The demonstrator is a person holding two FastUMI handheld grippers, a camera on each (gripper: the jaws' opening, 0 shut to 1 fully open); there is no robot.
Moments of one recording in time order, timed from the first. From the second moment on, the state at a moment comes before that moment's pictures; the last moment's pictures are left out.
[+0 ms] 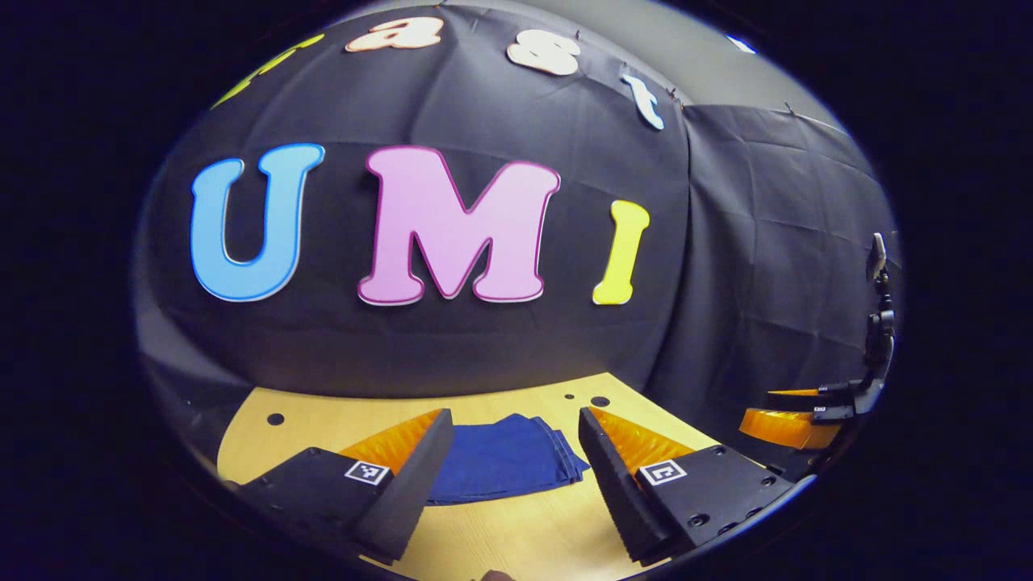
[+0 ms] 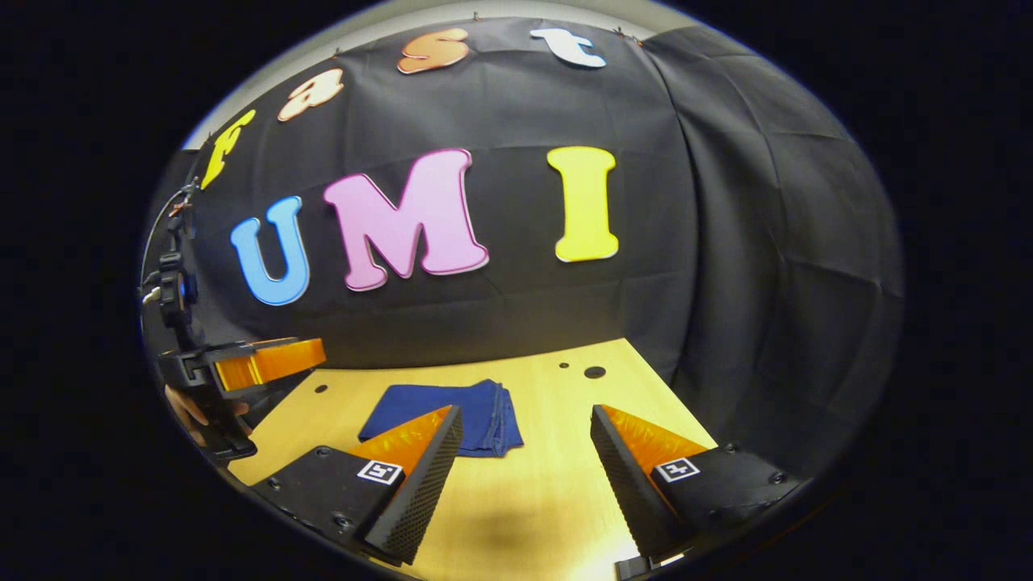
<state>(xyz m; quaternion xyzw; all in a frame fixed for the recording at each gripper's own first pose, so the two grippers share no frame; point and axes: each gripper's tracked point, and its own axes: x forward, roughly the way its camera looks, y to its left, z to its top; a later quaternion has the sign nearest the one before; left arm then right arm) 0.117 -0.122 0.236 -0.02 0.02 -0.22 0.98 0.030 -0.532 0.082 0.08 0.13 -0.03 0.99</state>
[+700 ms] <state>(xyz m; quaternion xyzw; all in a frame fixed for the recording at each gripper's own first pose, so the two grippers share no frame) -0.034 0.004 0.249 -0.11 -0.03 -0.16 0.98 -0.059 -0.437 0.156 0.04 0.04 0.01 1.00</state>
